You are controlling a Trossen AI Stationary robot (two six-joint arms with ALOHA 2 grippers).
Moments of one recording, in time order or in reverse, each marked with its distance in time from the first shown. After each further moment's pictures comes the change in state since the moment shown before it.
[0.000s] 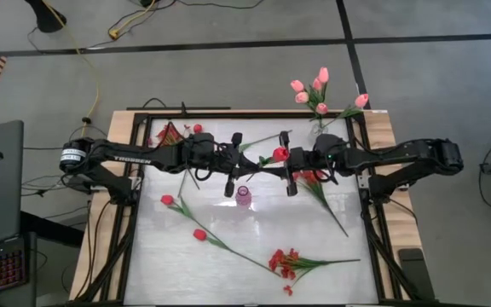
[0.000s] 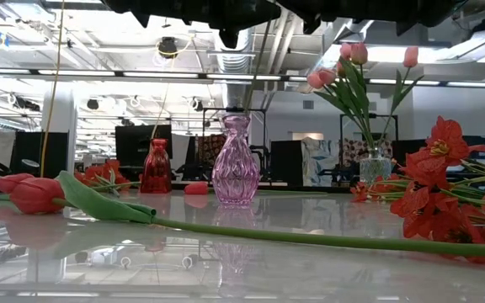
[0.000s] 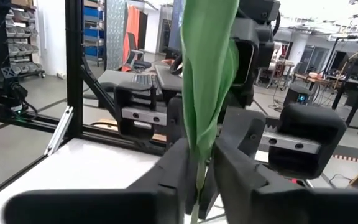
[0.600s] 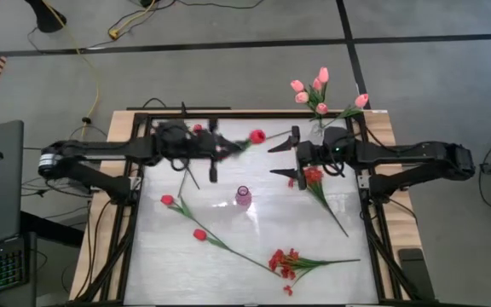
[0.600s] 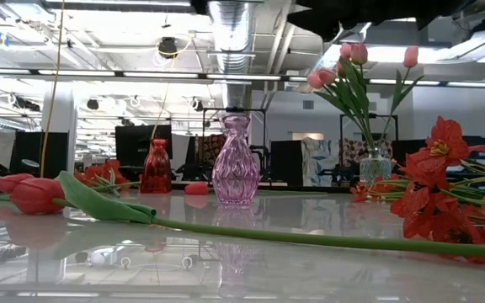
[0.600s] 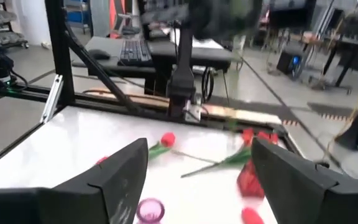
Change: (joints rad) left arm 0.050 -0.234 0.000 -0.135 -0.117 0.139; right arm -0.063 -0.152 -0.001 -0.310 0.000 -0.011
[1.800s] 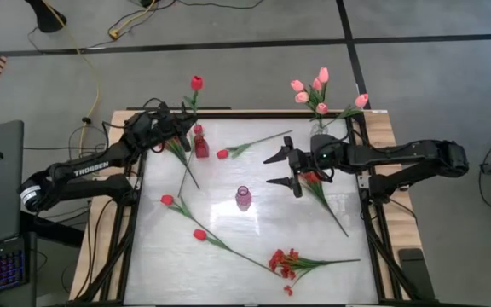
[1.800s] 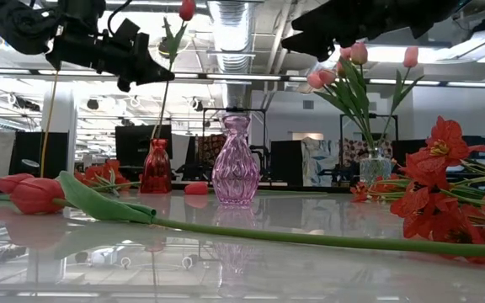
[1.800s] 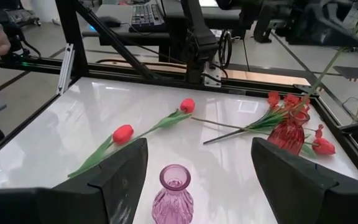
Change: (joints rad) left arm 0.547 -0.332 -0.579 0.263 0.037 -0.256; right arm 0.038 0.085 0.000 -0.062 0.000 0.049
